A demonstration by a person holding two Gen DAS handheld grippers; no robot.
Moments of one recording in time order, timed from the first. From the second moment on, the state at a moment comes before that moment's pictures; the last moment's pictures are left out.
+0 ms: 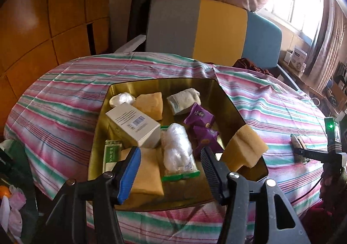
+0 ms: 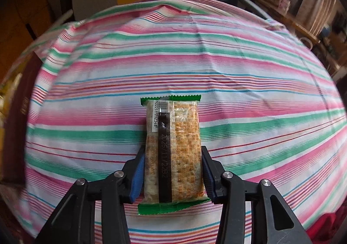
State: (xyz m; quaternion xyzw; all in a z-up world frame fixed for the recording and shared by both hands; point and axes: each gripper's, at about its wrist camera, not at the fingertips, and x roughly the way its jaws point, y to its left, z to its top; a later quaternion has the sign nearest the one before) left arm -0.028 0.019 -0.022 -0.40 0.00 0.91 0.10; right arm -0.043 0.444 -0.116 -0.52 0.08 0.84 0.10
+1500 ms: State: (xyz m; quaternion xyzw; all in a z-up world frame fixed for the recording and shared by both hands) left arm -0.014 -0.033 -0.001 -0.38 0.03 0.93 -0.04; right arm -0.118 0.162 -0.051 -0.44 0.00 0.89 -0.15
